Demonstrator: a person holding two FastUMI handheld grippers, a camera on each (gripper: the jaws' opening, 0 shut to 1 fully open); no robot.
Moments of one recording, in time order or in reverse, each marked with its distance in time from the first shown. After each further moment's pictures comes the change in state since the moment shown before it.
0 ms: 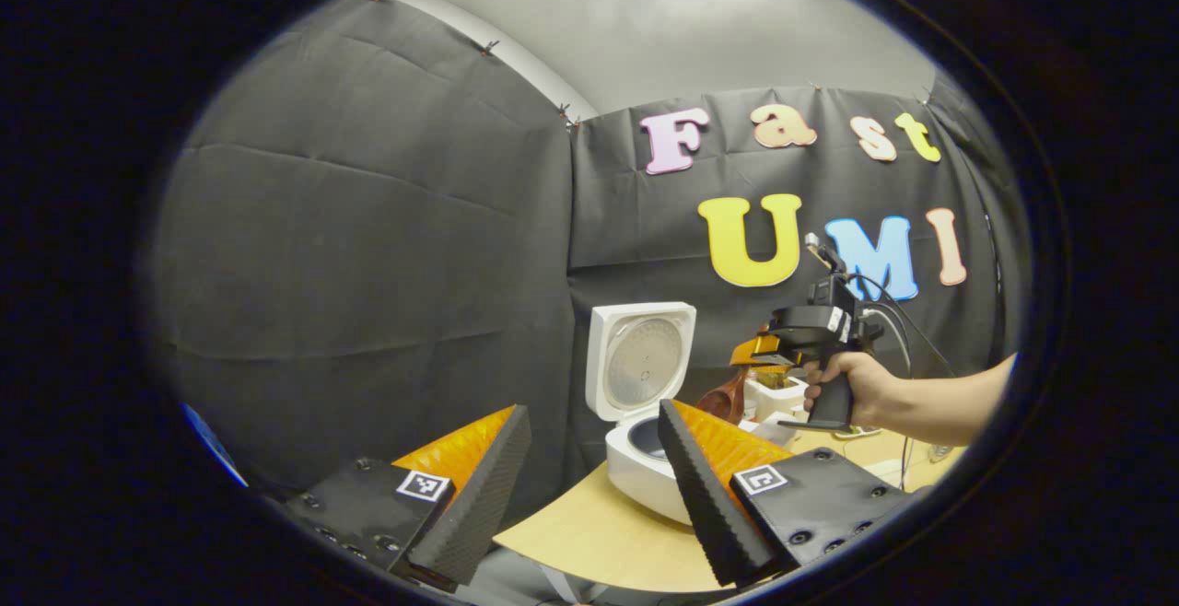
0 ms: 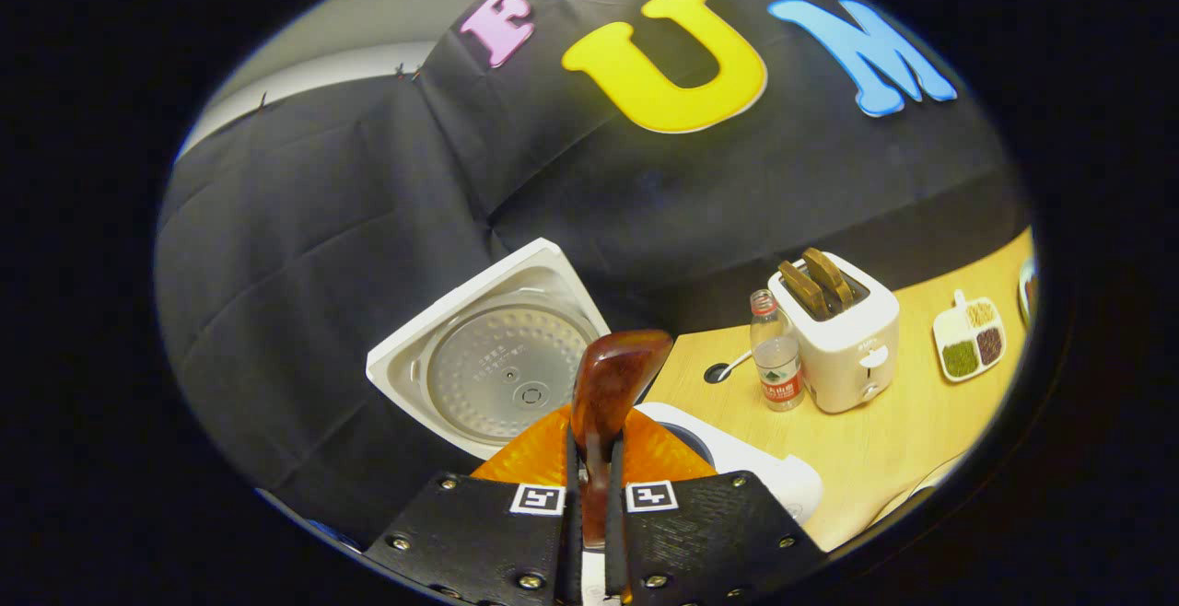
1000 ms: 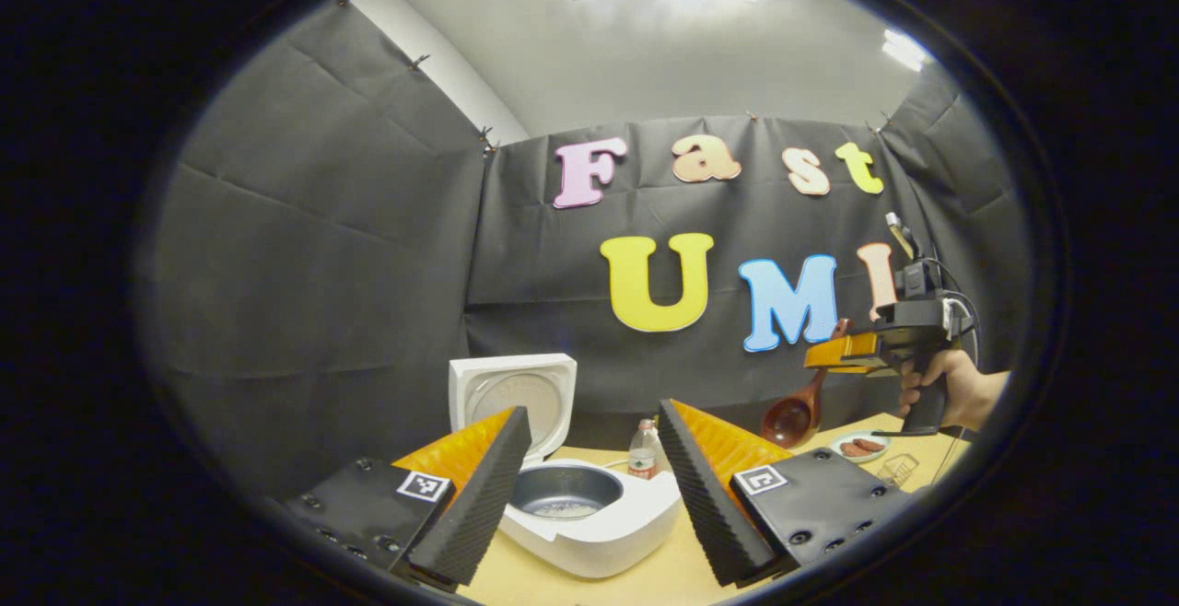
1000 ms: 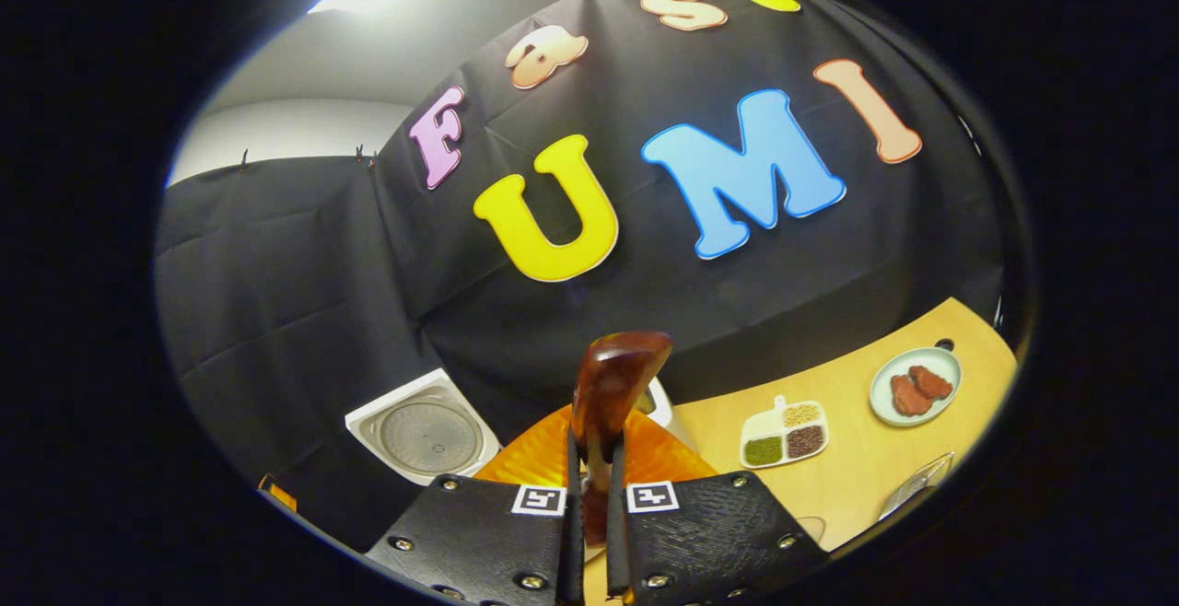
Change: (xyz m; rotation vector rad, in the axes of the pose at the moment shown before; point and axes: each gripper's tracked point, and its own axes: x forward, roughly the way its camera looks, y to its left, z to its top) left arm 0.039 -0.157 0.066 -0.044 -0.105 -0.241; right arm -0.233 -0.137 0.144 -0.145 -0.286 -0.244
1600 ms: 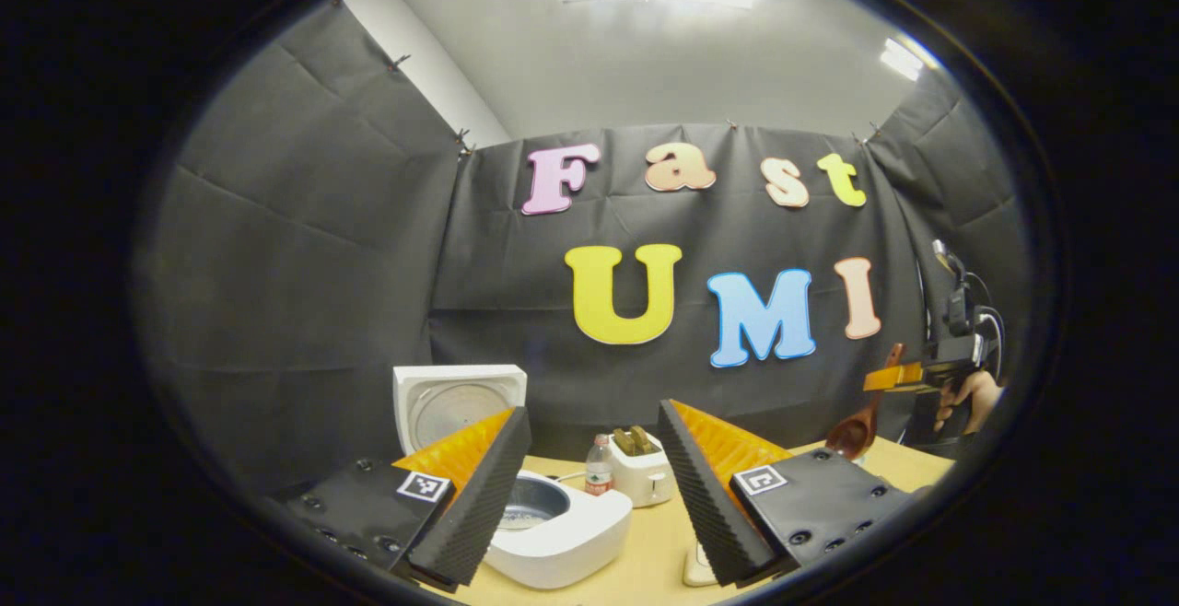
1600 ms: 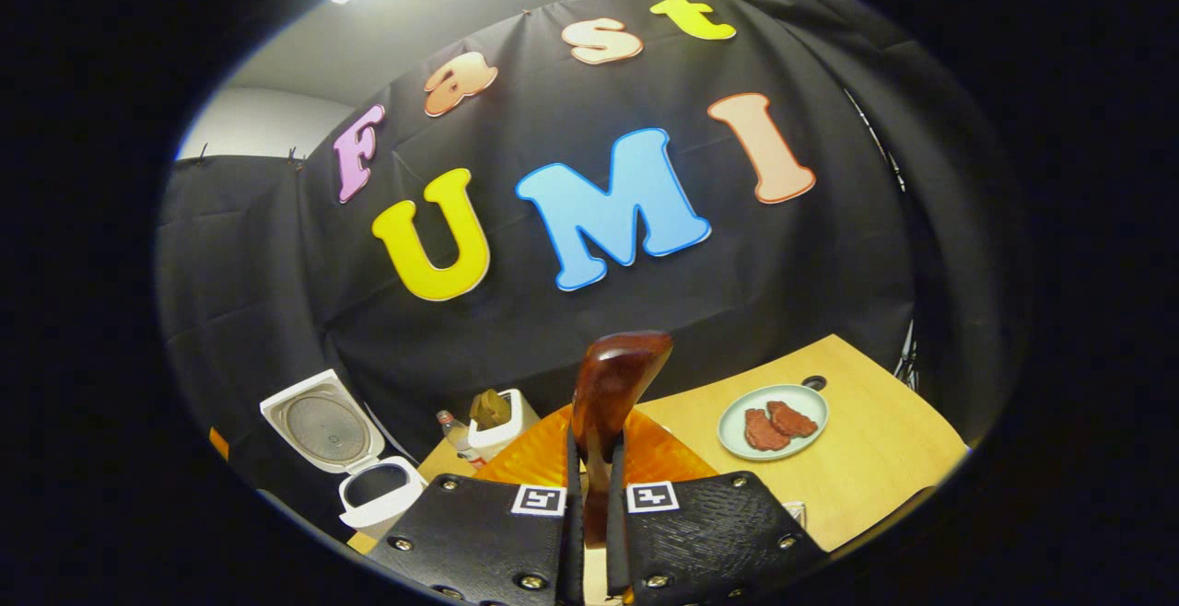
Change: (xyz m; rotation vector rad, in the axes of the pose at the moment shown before) left arm 0.019 -0.062 0.016 -0.033 -0.016 -0.052; right arm -0.071 -0.153 0.021 -0.038 -0.044 -0.291
